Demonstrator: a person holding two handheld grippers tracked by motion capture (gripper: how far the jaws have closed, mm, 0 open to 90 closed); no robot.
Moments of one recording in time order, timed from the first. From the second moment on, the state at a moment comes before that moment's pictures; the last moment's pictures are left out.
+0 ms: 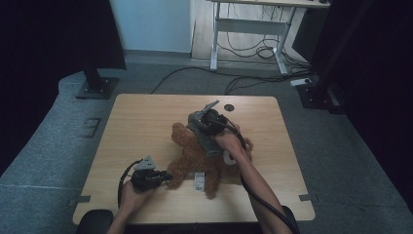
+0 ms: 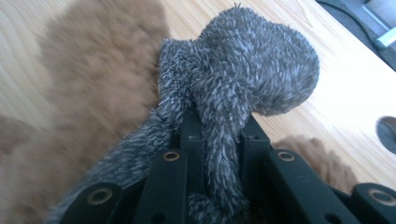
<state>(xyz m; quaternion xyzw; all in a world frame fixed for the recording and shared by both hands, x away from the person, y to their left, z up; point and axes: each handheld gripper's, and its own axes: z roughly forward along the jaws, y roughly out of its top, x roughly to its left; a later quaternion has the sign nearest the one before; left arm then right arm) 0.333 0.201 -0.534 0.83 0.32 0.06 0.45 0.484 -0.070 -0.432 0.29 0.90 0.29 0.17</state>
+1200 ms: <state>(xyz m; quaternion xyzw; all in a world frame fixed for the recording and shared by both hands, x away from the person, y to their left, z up) 0.334 0.203 -0.535 0.83 0.32 0.06 0.45 0.480 -0.159 -0.394 0.36 0.85 0.30 0.25</state>
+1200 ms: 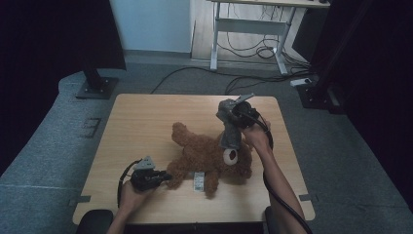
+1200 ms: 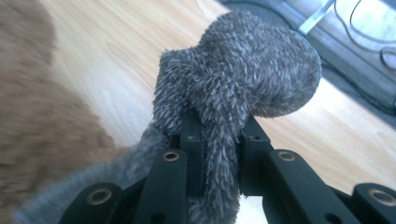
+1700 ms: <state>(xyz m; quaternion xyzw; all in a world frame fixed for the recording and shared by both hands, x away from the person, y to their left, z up) 0.334 0.203 -0.535 0.83 0.32 0.05 0.45 0.457 -0.157 -0.373 0.36 0.84 0.30 0.26</state>
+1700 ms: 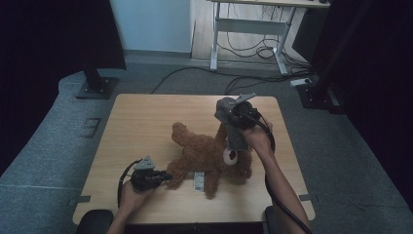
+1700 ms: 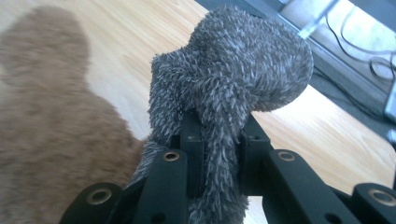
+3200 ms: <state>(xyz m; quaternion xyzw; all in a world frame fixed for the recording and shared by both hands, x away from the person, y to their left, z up) 0.333 0.202 -0.535 0.83 0.32 0.05 0.46 0.503 -0.142 -0.474 0.40 0.89 0.18 0.15</state>
